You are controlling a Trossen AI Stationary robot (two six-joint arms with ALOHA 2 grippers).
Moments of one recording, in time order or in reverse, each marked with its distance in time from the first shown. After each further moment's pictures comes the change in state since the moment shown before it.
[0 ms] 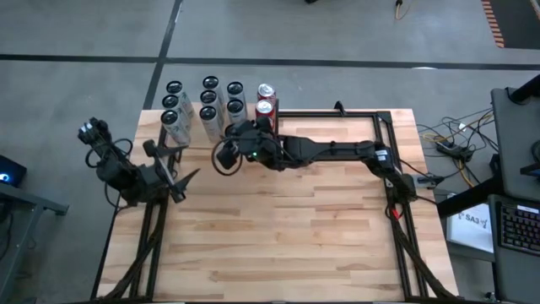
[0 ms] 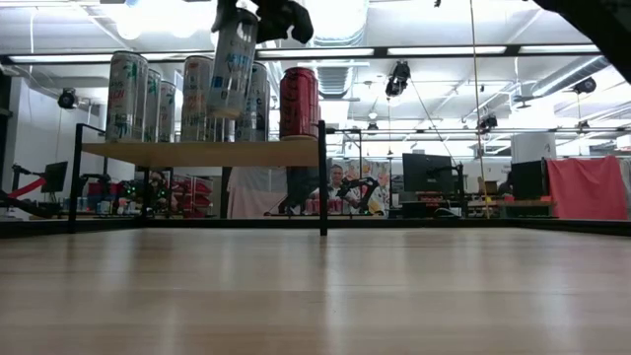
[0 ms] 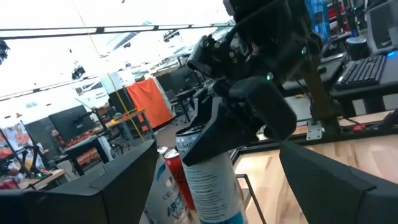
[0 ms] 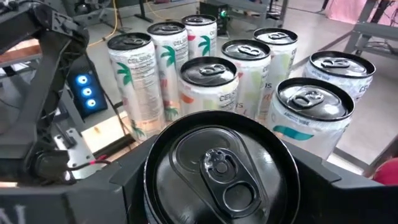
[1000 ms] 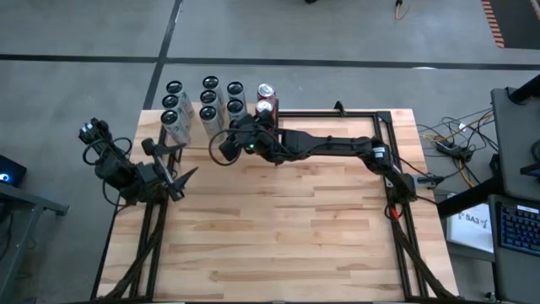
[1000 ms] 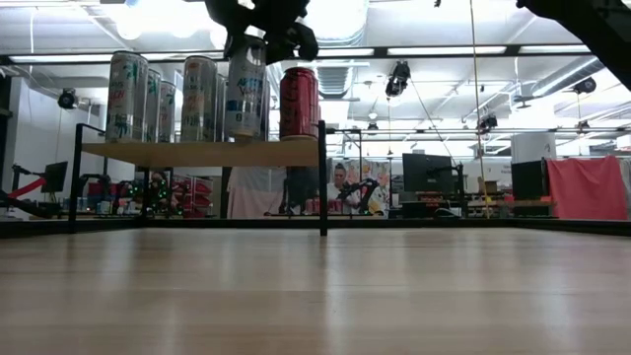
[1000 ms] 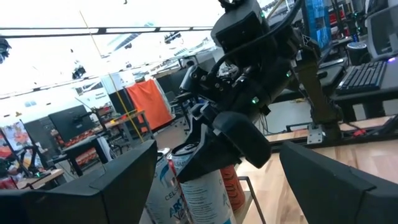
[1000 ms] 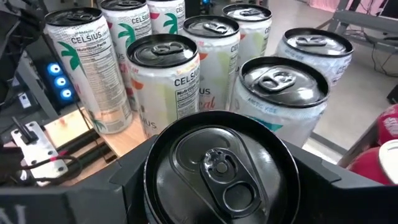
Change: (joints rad) left arm 0.000 -0.029 -0.005 0.002 0.007 0.005; right arm -0.053 0.018 -0.008 -0.054 0.004 0.025
